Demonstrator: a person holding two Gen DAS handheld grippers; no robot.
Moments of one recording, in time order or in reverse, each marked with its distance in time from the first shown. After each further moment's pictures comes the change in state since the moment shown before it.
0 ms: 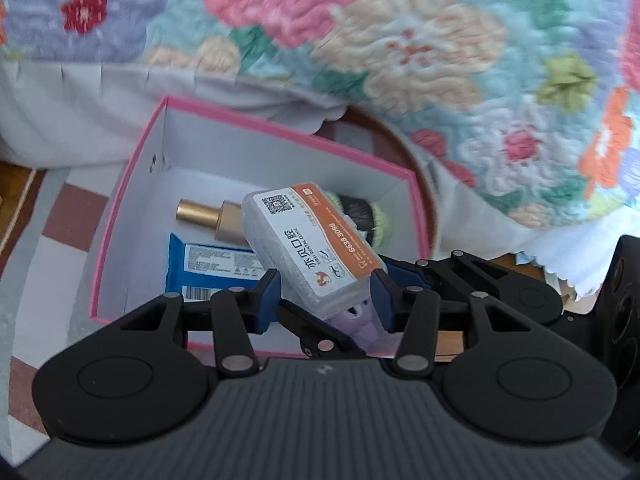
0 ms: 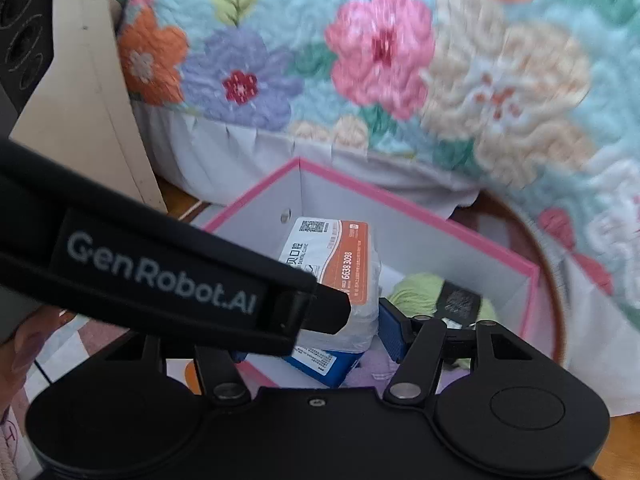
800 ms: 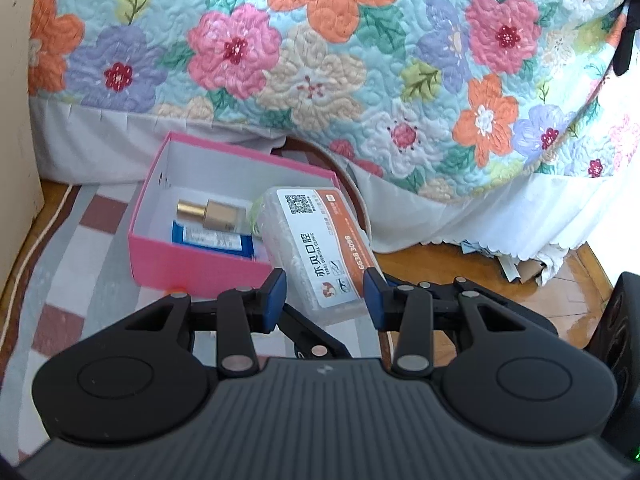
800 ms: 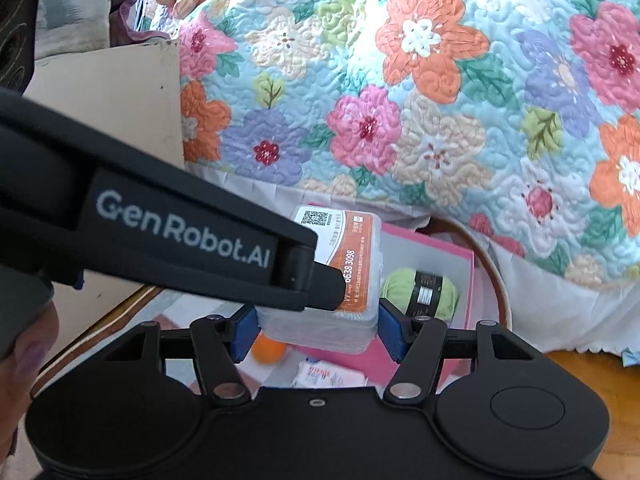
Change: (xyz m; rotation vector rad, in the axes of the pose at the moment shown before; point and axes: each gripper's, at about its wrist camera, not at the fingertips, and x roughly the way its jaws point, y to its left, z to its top) left arm -0.145 -0.053 -0.126 0.149 -0.243 -0.050; right arm -0.148 0.105 -0.087 0.041 -0.256 -0.181
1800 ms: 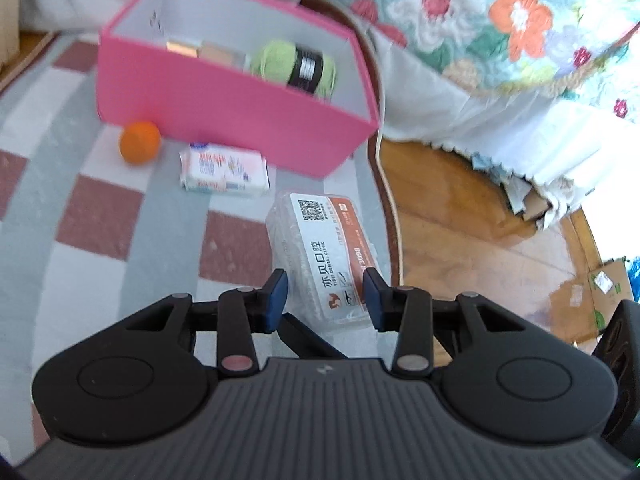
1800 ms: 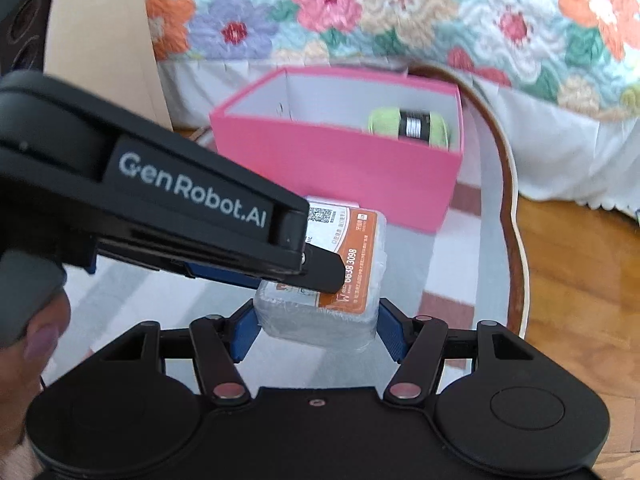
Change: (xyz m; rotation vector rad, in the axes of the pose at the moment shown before) left arm 0.061 0.018 -0.112 -0.120 0.211 -0.042; right arm 0.014 -0.012 -0.122 0.142 0.212 -0.006
